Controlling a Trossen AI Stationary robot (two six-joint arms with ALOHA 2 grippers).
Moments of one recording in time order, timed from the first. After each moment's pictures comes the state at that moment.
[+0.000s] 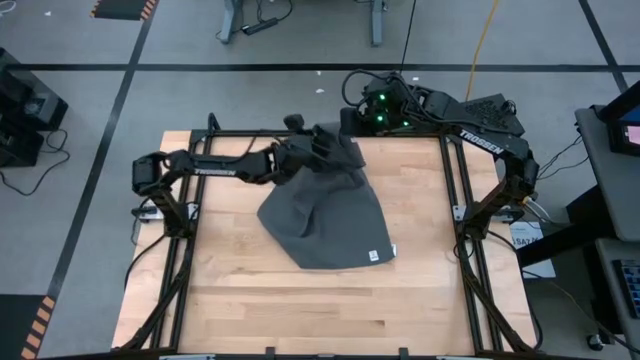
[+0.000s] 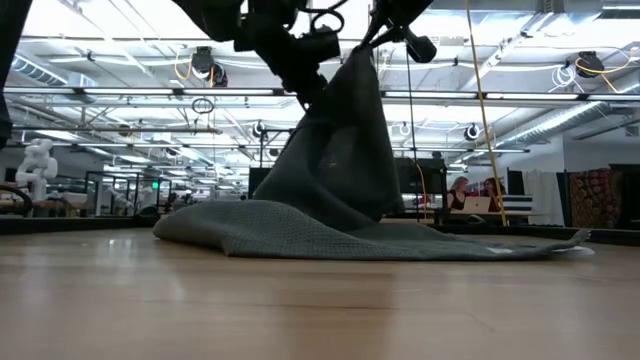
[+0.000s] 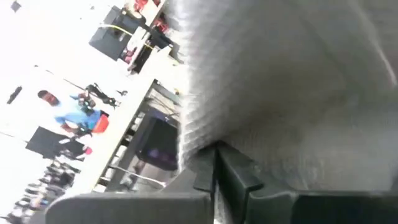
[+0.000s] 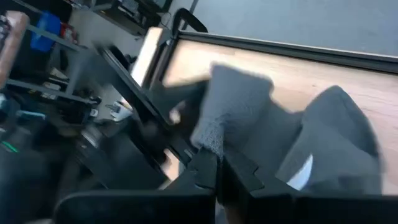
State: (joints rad) left arm 0.25 1.69 1.23 0.17 -0.75 0.66; right arm -0.44 1.60 1.79 -0.87 -0.08 0.88
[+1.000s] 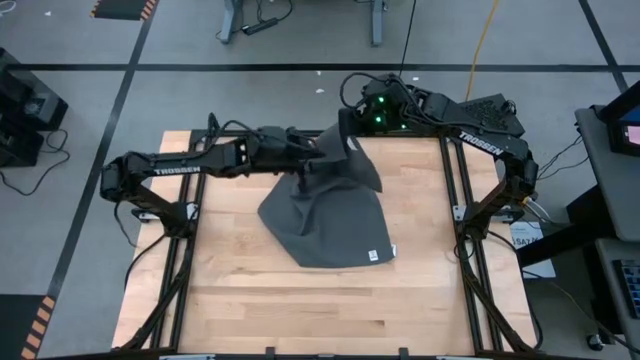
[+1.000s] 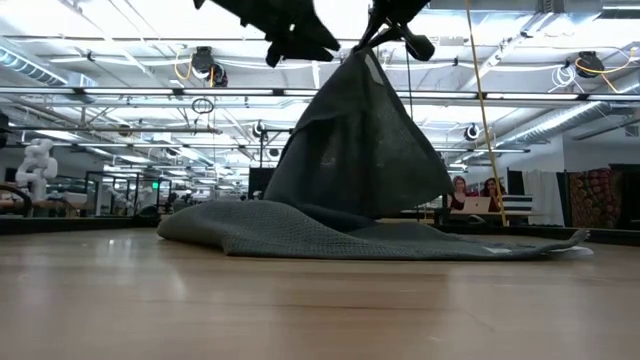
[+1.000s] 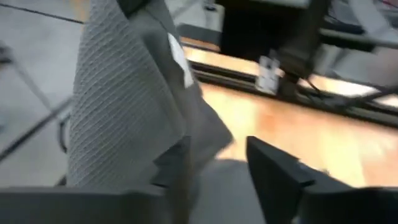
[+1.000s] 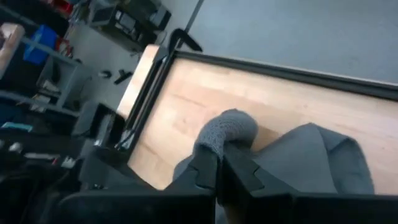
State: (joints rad) left arm 0.22 1.45 1.24 -0.15 -0.08 -0.09; right arm -0.41 1.60 1.79 -0.83 0.02 0.87
